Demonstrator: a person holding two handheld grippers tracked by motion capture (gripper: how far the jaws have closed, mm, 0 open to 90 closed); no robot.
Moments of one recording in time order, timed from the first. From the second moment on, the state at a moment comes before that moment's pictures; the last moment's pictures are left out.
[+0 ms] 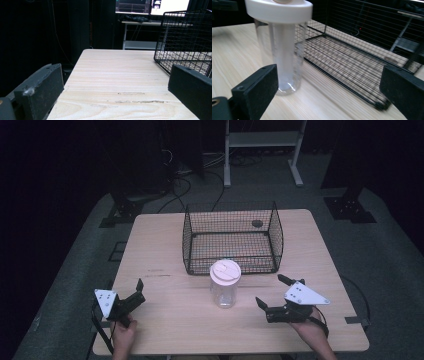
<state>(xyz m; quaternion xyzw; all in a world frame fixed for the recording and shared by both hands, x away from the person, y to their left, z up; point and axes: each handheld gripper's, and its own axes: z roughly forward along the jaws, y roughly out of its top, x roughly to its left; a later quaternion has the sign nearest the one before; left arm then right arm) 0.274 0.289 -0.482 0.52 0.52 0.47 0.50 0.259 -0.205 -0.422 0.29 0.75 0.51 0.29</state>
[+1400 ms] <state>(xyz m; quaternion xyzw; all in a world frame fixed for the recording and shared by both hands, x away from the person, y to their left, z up) 0.274 0.289 -0.482 0.52 0.51 0.47 0.50 0.285 -0.118 -0.415 0.25 0.75 0.54 0.28</state>
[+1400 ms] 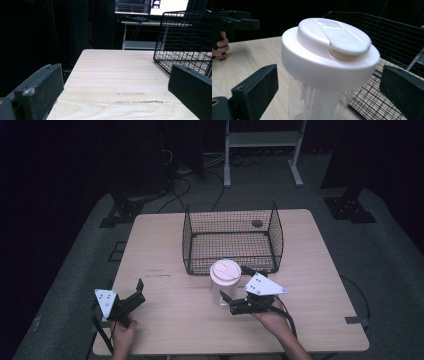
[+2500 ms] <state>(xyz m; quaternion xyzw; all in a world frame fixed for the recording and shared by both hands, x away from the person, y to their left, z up) 0.274 0.289 -0.482 0.52 0.51 0.46 0.50 0.291 -0.094 -0.417 0.24 0.74 0.55 0.31</state>
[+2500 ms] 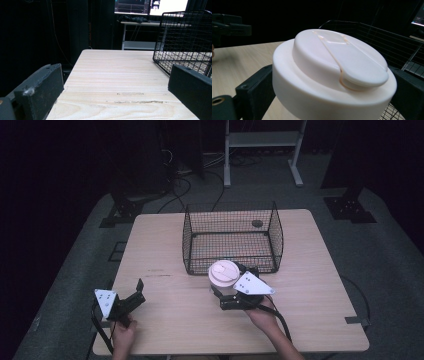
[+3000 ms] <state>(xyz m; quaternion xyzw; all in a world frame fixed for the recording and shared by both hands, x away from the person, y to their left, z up) 0.274 0.289 -0.482 0.52 0.51 0.46 0.50 0.291 -0.097 -0.386 0.23 0.74 0.56 0.30</state>
